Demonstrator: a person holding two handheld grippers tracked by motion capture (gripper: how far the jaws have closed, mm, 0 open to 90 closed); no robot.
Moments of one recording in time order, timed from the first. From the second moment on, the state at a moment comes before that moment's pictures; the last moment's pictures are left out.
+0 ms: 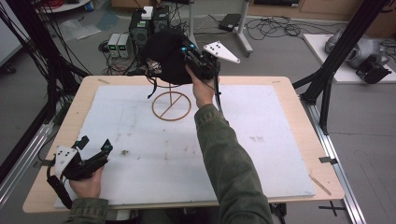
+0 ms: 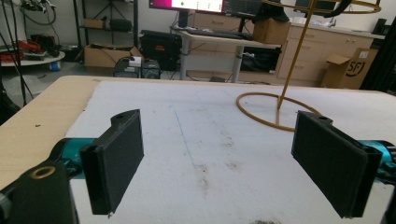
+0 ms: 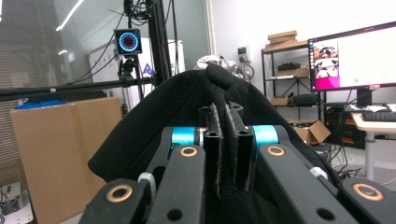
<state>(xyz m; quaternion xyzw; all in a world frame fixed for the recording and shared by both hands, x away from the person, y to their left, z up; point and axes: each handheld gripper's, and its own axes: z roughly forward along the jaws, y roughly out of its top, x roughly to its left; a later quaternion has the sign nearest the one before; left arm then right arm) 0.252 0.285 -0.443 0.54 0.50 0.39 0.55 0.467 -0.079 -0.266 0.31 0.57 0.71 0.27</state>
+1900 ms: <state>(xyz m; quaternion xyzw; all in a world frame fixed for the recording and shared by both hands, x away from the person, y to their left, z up) 0.254 0.285 -0.443 0.54 0.50 0.39 0.56 0.476 -0.056 -0.281 0.31 0.66 0.64 0.25</state>
